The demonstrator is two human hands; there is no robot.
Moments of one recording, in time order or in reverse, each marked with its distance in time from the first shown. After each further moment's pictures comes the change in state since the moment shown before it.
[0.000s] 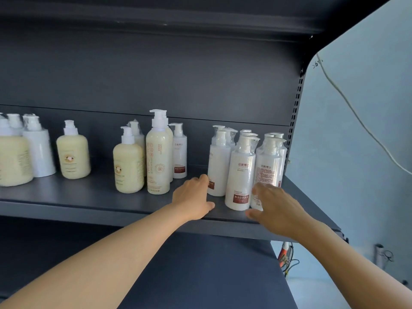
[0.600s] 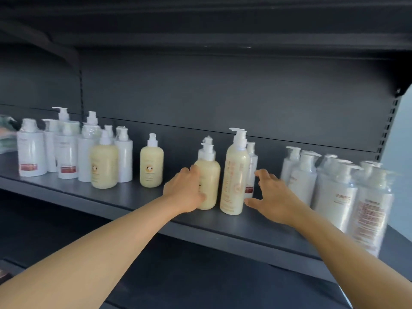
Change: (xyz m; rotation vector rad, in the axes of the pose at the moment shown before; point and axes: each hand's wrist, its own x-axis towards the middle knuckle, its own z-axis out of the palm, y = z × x) left_hand -0.029 -0.166 -0.089 0.007 0.162 -0.239; right_hand 0.084 -0.156 0.023 0.199 0.007 -0.165
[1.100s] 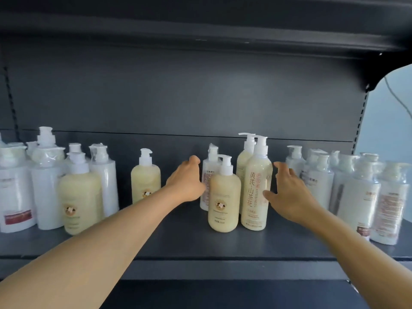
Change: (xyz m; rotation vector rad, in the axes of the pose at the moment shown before) left_hand 0.109 -0.067 -0.016 -0.212 -0.114 0.213; right_hand 0.045 -0.055 0.027 -0.012 0.263 0.358
